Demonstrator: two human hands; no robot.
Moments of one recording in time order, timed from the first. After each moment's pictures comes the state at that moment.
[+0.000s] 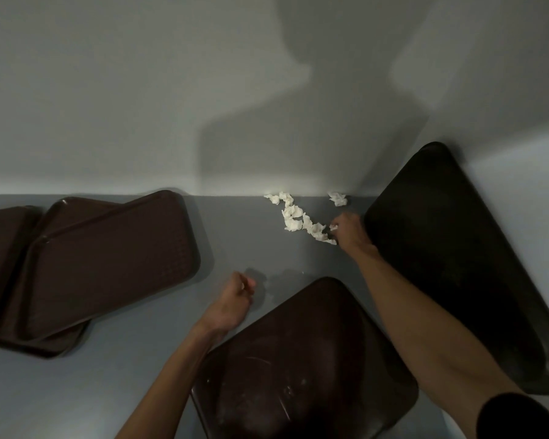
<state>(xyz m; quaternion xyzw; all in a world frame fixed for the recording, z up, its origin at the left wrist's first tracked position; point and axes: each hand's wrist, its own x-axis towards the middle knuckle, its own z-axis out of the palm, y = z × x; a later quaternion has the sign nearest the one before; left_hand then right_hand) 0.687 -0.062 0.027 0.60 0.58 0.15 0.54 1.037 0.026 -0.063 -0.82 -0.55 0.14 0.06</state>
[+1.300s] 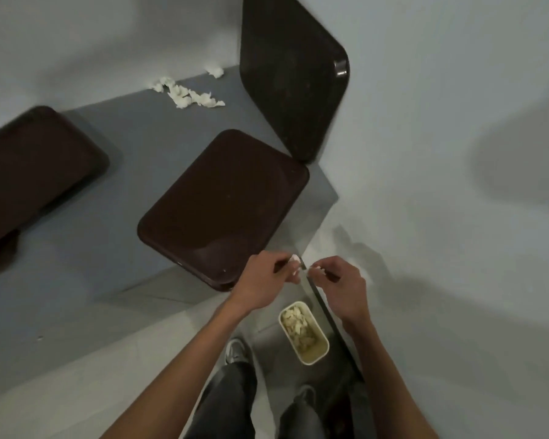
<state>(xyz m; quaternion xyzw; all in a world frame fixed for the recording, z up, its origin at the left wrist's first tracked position) 0.661 -0.415 0.030 0.76 0.30 -0.03 0.57 0.775 -0.577 -0.015 -0.83 -0.15 0.28 0.46</state>
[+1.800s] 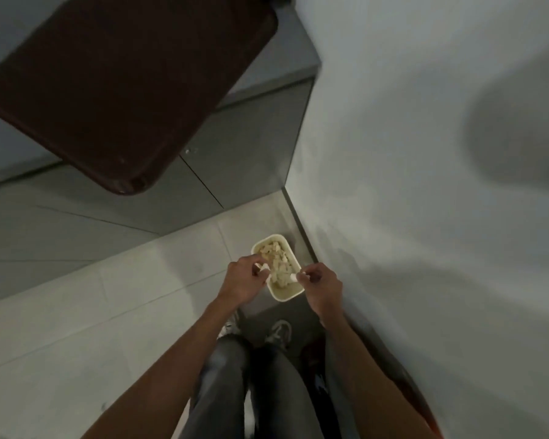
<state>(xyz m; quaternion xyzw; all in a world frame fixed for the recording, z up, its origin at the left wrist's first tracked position) 0.626 -0.573 -0.259 0.73 0.45 -0.15 0.49 0.746 -0.739 -0.294 -0.88 -0.05 0.36 0.32</state>
